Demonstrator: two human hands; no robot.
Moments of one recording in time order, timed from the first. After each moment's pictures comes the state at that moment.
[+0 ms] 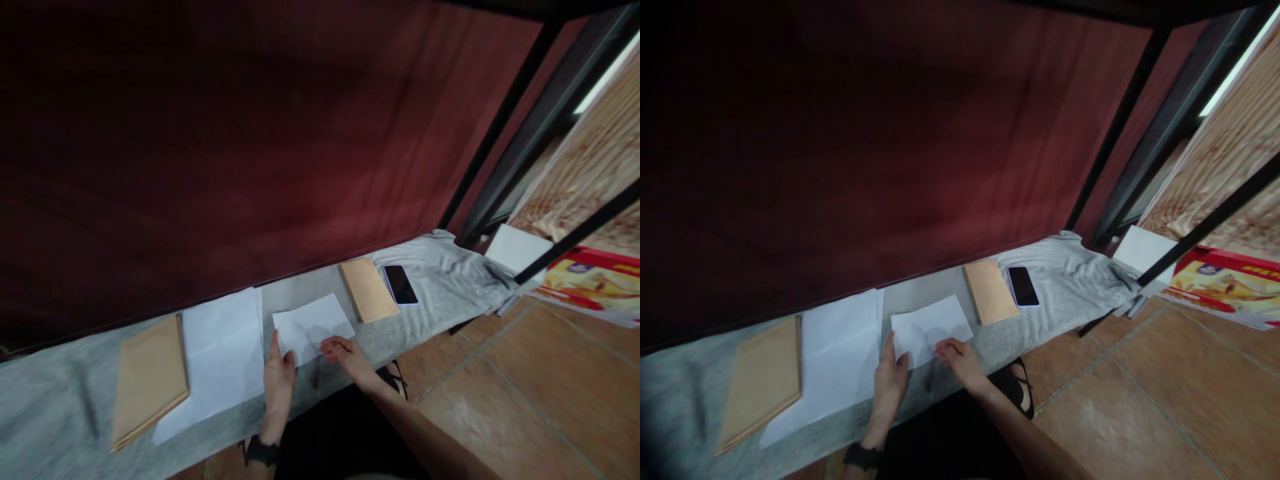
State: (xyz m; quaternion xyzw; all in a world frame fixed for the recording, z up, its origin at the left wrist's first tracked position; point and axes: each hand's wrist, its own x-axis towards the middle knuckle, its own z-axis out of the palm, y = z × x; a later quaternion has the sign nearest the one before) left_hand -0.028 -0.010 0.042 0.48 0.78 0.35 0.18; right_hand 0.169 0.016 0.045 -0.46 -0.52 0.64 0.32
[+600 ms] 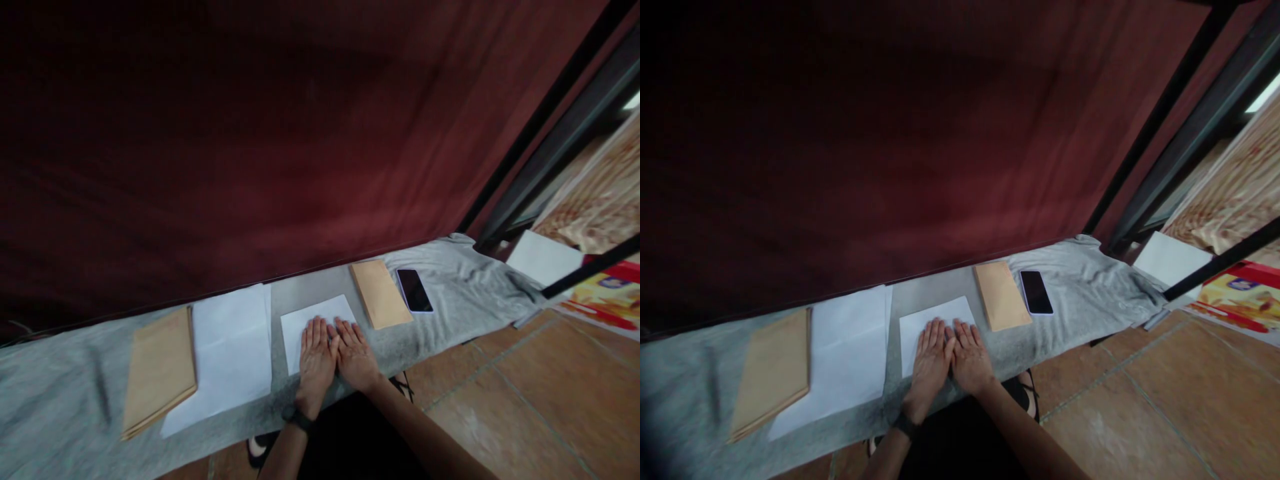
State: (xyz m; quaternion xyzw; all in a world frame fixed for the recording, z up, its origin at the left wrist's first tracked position) left_hand 0.033 0.016 0.030 0.71 0.67 0.20 0.04; right_hand 0.166 0.032 0.012 -0.46 -0.87 0.05 0.18
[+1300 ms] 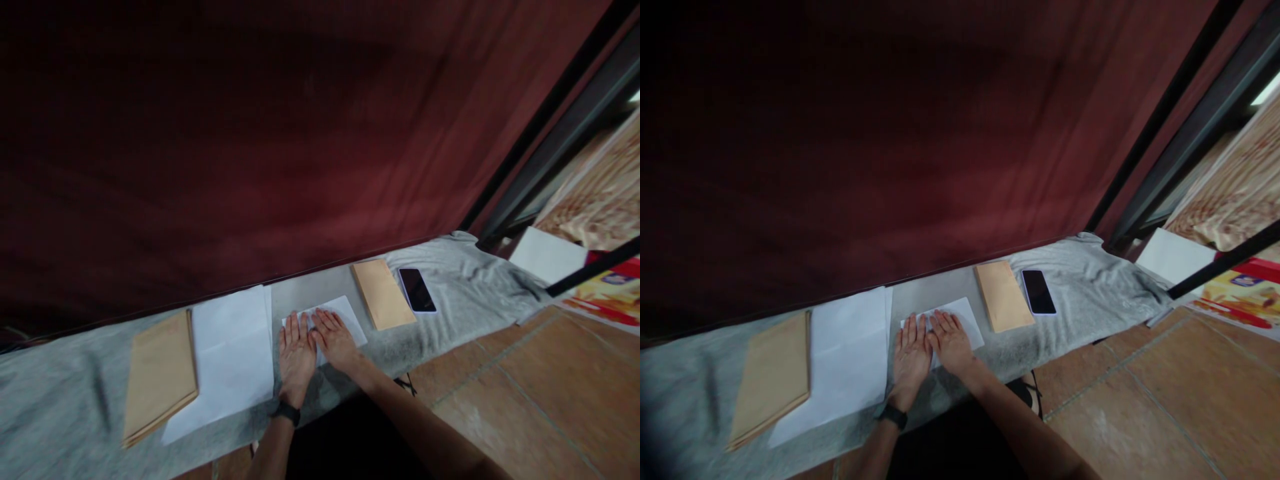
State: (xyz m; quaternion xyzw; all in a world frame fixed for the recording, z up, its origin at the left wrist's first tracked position) left_hand -0.017 0.030 0.021 0.65 0.74 0.15 -0.03; right_hand 0.115 0.070 0.025 -0.44 -0.86 0.12 0.22
